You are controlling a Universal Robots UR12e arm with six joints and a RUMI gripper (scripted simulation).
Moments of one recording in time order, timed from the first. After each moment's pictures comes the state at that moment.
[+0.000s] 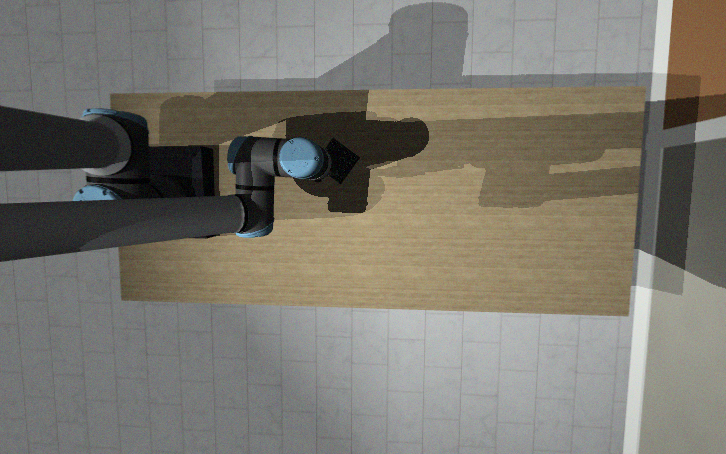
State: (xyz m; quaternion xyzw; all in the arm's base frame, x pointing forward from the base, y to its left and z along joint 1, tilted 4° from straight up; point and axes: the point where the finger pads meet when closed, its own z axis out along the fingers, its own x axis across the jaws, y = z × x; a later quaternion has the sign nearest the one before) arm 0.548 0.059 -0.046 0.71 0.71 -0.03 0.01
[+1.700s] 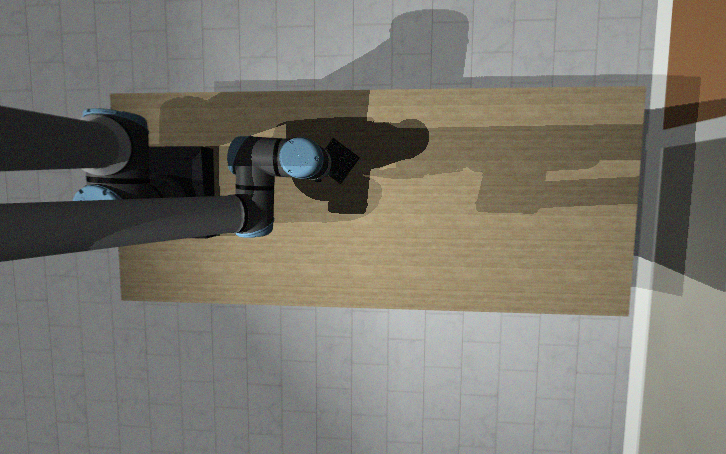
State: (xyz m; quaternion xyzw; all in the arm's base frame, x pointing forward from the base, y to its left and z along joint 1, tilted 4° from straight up) arm 0.548 0.059 -0.046 0.70 0.71 -0.03 0.01
